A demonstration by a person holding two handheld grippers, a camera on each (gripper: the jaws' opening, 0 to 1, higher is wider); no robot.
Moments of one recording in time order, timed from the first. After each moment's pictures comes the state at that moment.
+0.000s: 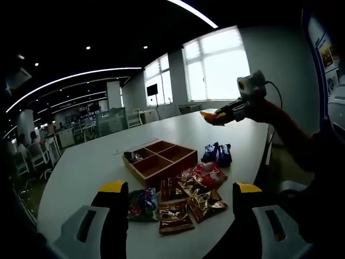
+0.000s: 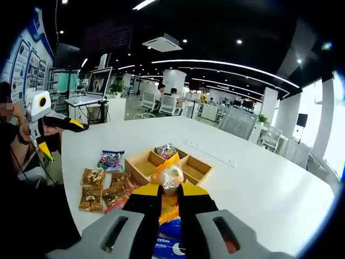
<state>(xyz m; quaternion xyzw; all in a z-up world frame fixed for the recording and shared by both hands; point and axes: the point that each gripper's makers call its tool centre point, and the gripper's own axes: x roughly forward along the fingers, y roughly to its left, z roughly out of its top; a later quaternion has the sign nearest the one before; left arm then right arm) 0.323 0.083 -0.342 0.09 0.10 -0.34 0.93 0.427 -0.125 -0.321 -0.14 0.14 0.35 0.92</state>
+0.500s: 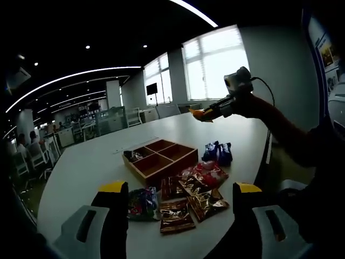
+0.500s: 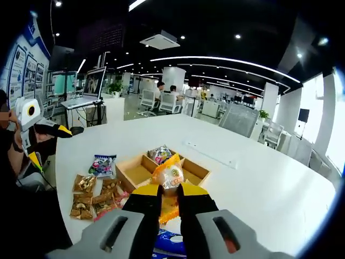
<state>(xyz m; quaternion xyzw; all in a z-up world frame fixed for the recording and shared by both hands) 0.325 0.084 -0.344 0.09 0.11 -0.34 0.93 0.466 -0.117 -0.316 -0.13 0.15 0.35 0.92</state>
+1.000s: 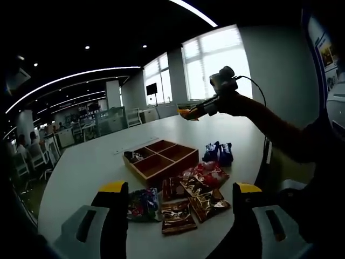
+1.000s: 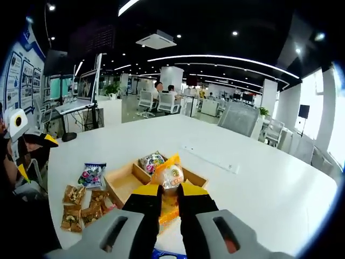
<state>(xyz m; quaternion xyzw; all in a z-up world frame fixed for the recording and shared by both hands) 0.327 0.085 -0.342 0.09 0.11 -0.34 0.93 0.515 -0.105 -0.315 -0.12 0.16 0.35 0.92</state>
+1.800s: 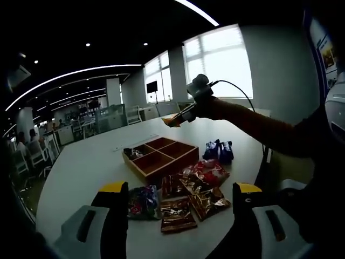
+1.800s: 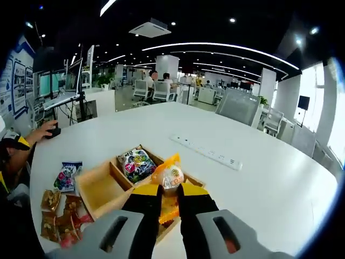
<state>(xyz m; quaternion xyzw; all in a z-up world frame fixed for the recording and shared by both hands) 0.329 0.088 -0.348 0.09 0.12 -0.34 0.93 0.591 -0.084 -0.355 -0.12 0.21 0.33 0.91</state>
